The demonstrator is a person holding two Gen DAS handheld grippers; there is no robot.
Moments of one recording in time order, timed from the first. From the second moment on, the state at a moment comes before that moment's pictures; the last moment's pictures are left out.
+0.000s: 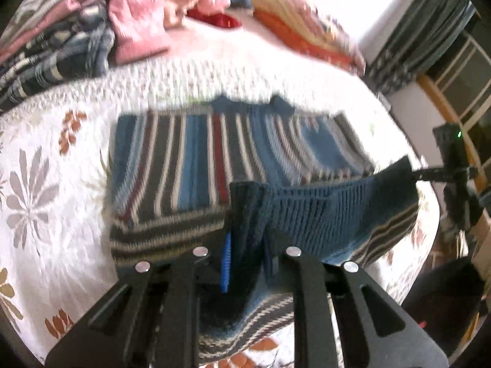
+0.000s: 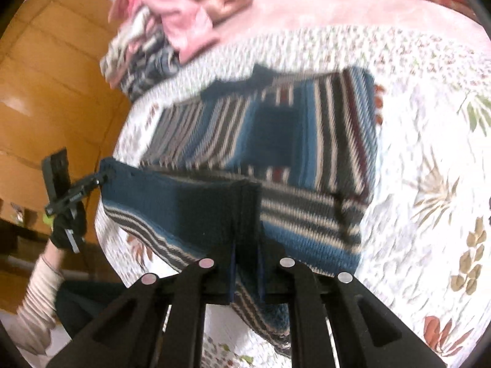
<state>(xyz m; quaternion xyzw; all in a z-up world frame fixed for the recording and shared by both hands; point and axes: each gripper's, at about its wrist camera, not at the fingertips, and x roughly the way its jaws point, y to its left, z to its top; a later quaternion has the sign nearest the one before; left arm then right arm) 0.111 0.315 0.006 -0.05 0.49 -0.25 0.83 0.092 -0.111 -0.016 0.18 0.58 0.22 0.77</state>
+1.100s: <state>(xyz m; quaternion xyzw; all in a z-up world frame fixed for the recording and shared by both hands) 0.293 0.320 -0.106 -0.09 0.52 -0.10 0.85 0.302 -0.125 -0.103 0.18 0.59 0.08 0.78</state>
